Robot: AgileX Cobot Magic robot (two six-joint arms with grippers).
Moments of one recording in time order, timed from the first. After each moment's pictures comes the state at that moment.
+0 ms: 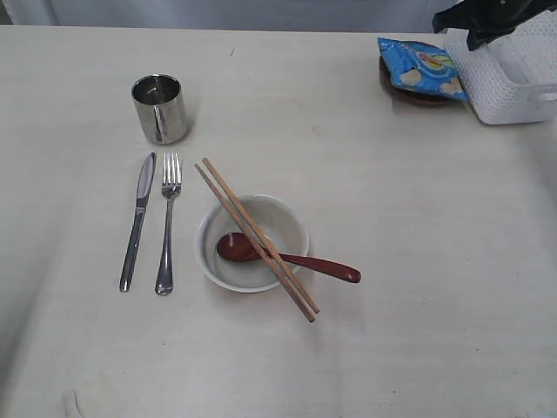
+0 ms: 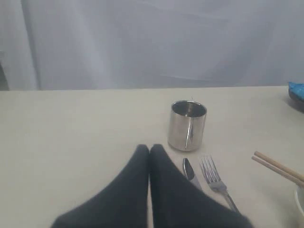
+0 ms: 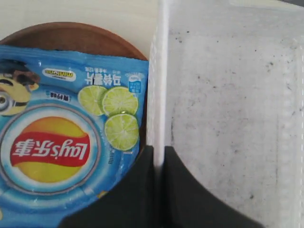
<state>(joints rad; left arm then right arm) -0.16 0.00 0.00 -0.02 0.22 -0.04 0.02 2.39 -2.10 -0.09 0.95 -0.14</state>
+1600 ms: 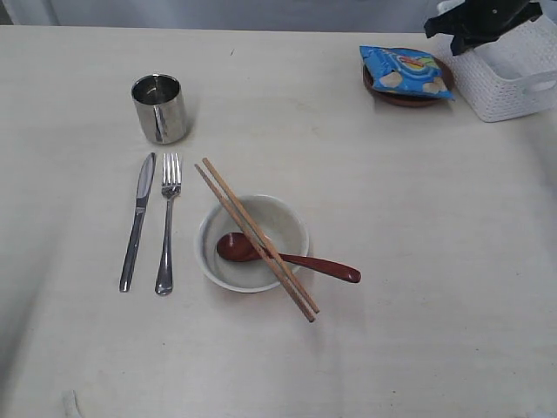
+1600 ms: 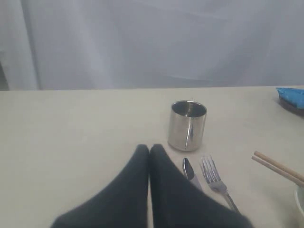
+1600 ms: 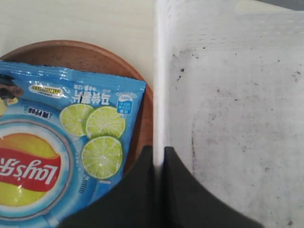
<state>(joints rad) -0.16 0.00 0.00 -0.02 0.22 -0.04 -0.01 2.47 -2.19 0.10 0.91 -0.31</state>
